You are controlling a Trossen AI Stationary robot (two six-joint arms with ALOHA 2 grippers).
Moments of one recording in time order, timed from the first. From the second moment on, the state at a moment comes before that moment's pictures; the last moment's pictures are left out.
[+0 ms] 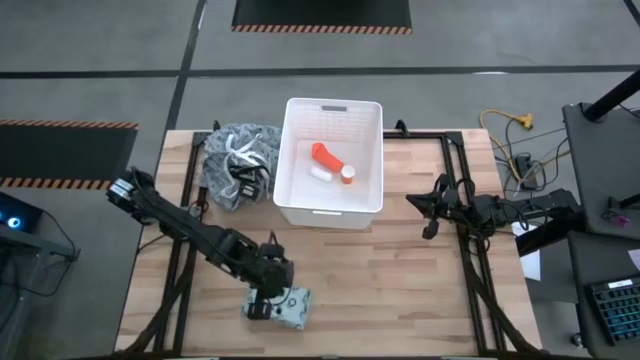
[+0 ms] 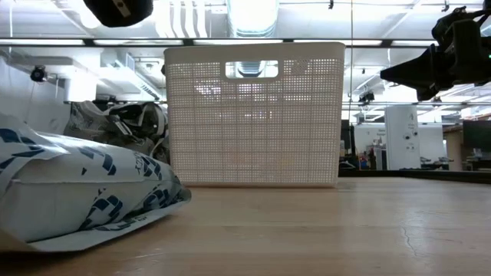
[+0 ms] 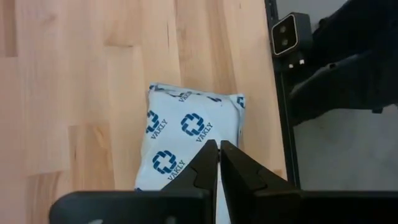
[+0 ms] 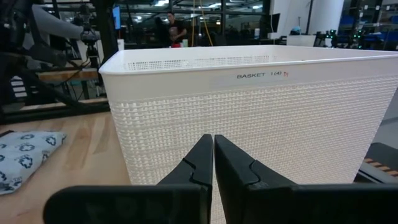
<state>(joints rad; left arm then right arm) -0.51 1.52 1.29 -0.75 0.06 -0.49 0.19 0.06 0.01 0.06 0.53 0.05</state>
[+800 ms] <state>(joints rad) -0.60 1.72 1.29 -0.69 0.17 -0.47 0.19 0.06 0.01 0.06 0.53 0.04</state>
